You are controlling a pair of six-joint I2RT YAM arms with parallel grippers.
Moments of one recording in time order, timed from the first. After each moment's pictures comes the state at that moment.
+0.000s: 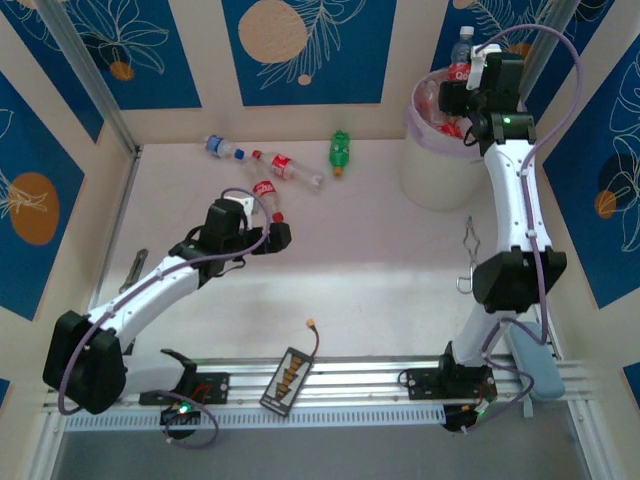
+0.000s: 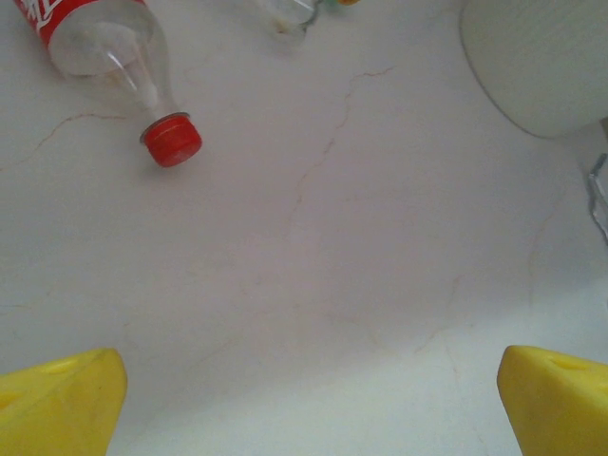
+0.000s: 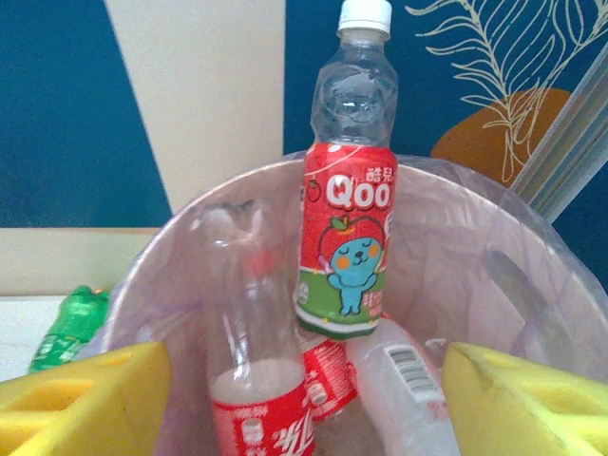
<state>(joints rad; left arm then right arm) -0.48 1.26 0.84 -0.25 0.14 -0.52 -0.03 1.76 2.03 -0.65 0.06 -0.05</state>
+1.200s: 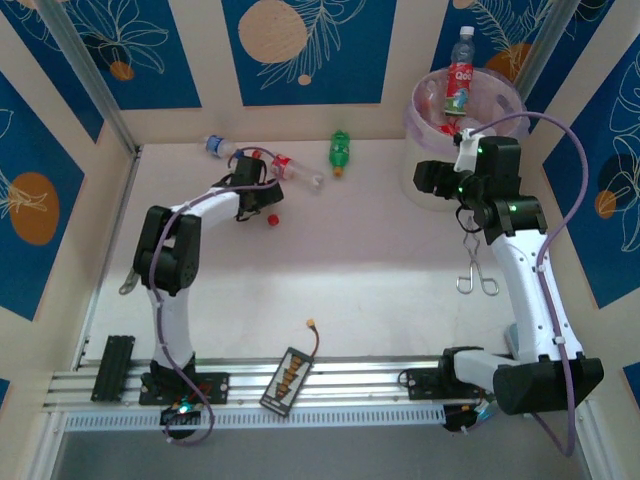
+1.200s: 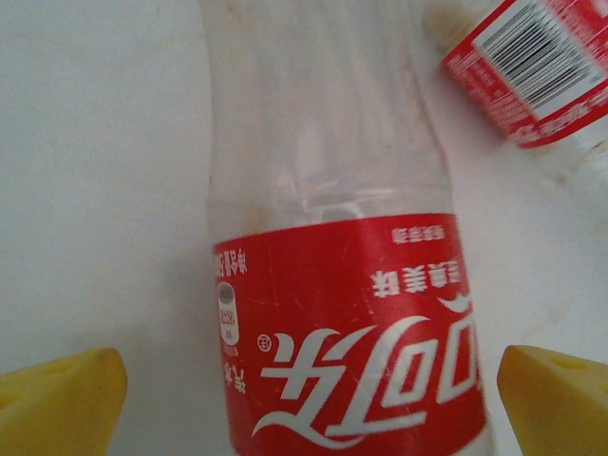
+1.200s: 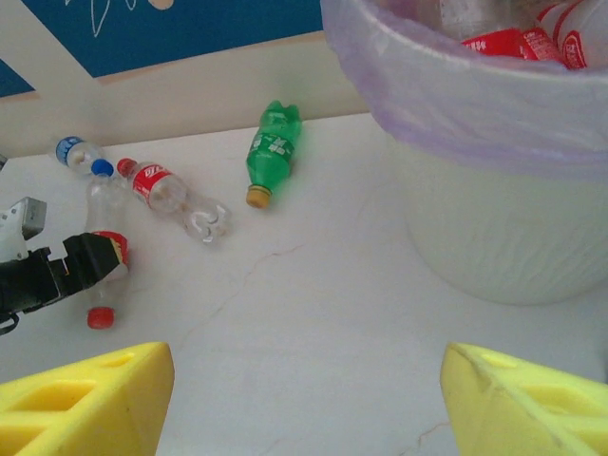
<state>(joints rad) -0.31 2.08 1.45 -0.28 -0.11 -0.60 0.05 1.17 1.34 -0.73 -0.20 0.20</state>
